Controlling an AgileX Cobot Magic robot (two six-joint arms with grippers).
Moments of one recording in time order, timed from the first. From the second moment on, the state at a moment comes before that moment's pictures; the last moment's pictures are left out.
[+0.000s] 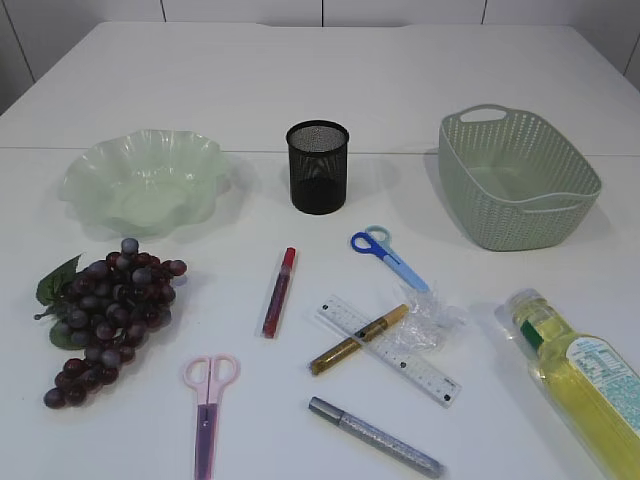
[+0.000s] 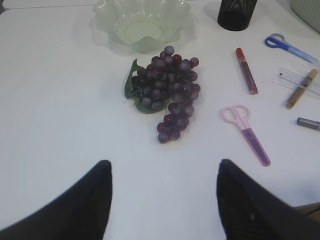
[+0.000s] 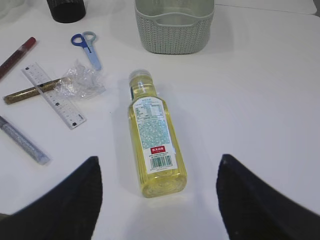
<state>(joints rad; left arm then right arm) -0.14 0.01 -0.53 -0.06 1.11 -0.02 -0.04 -0.02 -0.50 0.09 1.15 -0.17</state>
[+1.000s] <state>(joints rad) -0.14 0.01 -0.53 -0.08 1.11 -0.02 -0.04 -0.02 -0.50 0.09 1.15 -0.17</state>
